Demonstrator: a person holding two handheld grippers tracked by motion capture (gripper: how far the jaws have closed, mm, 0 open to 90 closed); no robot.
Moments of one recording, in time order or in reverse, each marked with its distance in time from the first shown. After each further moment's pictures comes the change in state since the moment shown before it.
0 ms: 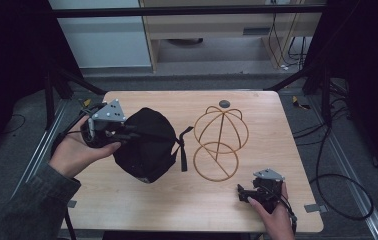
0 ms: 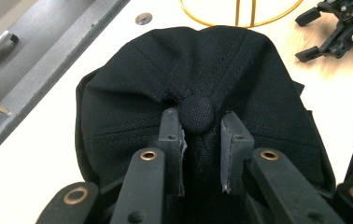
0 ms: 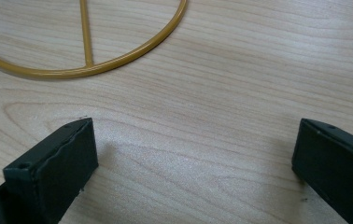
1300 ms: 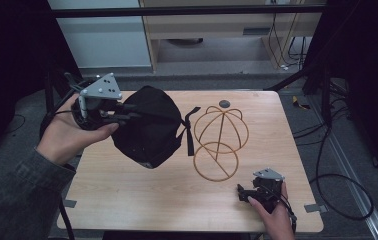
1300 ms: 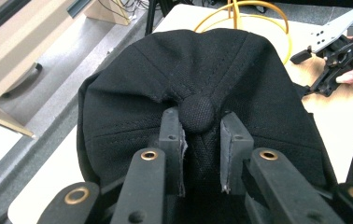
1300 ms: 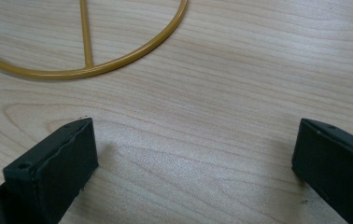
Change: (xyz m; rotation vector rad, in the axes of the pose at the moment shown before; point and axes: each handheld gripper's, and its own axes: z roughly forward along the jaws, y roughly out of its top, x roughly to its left) left arm 0.000 0.054 -0.042 -0.070 0.043 0.040; right arm 0.000 0.001 0.001 0.002 -0.001 -0.001
